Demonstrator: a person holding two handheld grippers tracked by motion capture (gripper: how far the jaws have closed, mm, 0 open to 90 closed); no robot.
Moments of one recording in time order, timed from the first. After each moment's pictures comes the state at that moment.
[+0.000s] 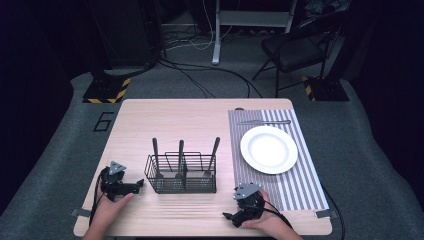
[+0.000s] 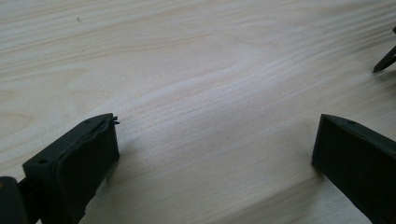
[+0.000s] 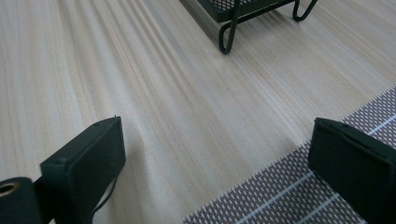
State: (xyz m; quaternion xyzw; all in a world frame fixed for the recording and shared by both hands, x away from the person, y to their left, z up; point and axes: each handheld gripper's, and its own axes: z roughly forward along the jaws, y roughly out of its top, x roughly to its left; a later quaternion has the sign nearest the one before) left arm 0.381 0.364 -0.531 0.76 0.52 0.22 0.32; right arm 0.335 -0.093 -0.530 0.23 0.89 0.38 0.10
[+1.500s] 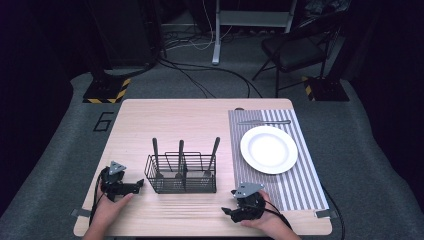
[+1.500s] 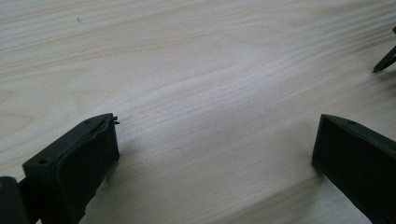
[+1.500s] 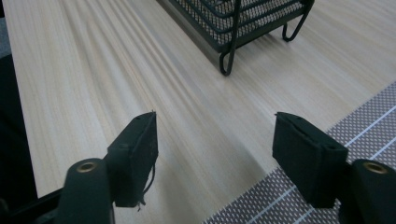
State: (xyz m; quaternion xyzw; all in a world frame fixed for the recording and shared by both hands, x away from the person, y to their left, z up) left arm 0.381 0.364 -0.531 0.76 0.52 0.22 0.32; right arm 0.327 -0.092 -0.512 0.25 0.88 0.39 0.10
